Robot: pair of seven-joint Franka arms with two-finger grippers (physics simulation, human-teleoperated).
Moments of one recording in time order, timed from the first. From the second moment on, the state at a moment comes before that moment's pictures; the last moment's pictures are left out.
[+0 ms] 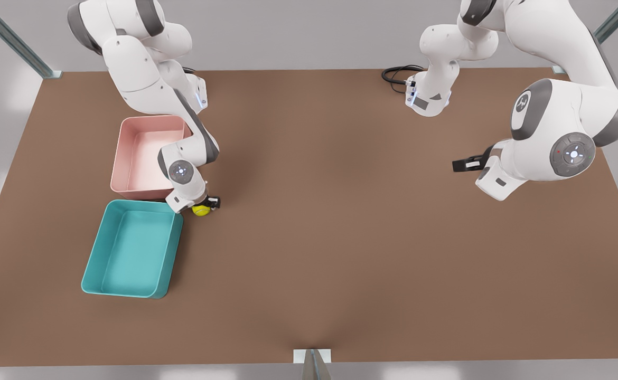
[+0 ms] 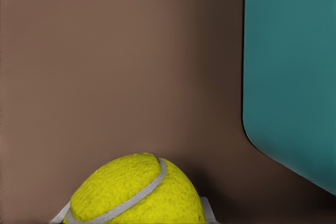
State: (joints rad) left arm -0.09 0.31 -0.10 -1.23 -0.03 1.09 -0.35; right arm 0.28 0.39 0.00 -2.36 -0.19 2.67 0.53
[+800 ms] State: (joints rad) left arm -0.09 0.31 -0.10 -1.22 -0.04 1.07 -0.36; right arm 0.00 0.44 0.03 -1.84 -0.13 2.41 0.21
